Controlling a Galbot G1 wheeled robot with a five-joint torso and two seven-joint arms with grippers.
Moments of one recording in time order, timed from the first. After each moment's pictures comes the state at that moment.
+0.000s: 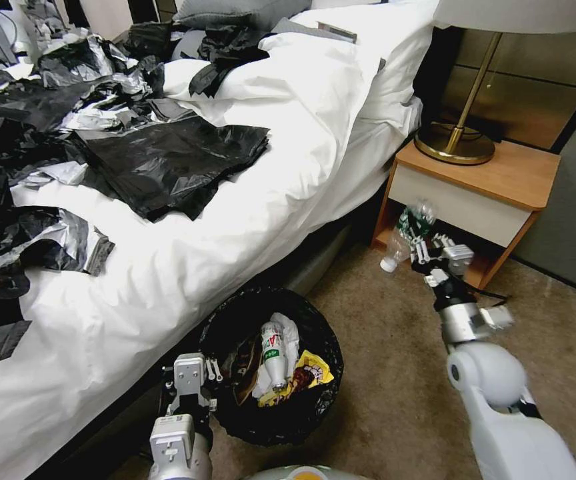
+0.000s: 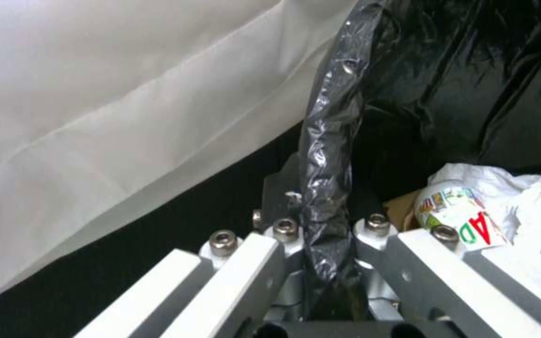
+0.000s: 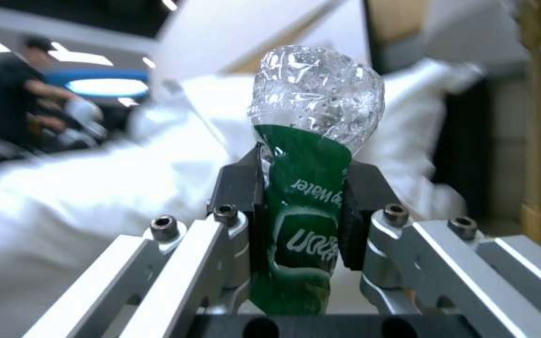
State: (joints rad) left arm 1.95 -1.49 -0.27 -2.41 0.08 0.30 -0.38; right arm -1.38 1.30 0.57 2.07 0.38 0.29 -0.23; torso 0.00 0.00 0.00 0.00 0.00
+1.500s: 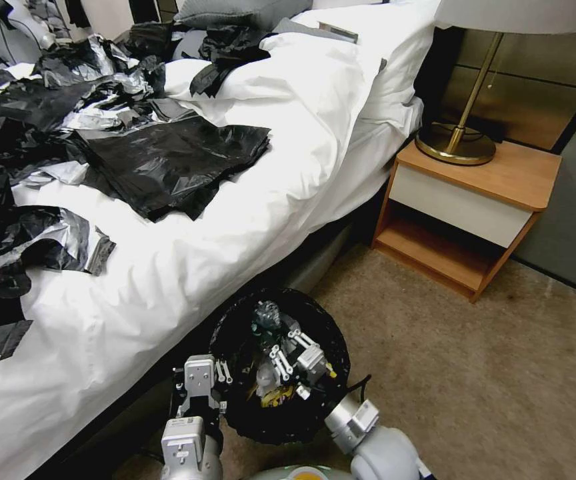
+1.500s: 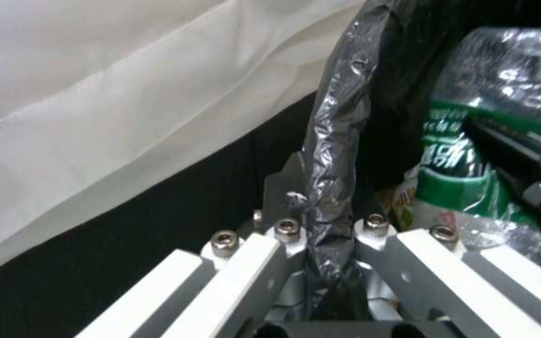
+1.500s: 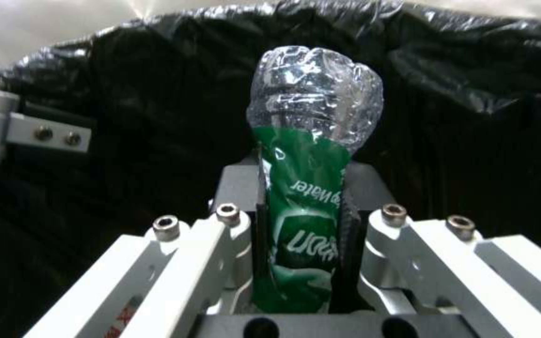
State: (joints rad) left arm 1.95 -1.51 -0.22 -2.40 0.11 0.30 -0.38; right arm -1.44 1.29 -0.01 1.82 0.07 0.36 -0.18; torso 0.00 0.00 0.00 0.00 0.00
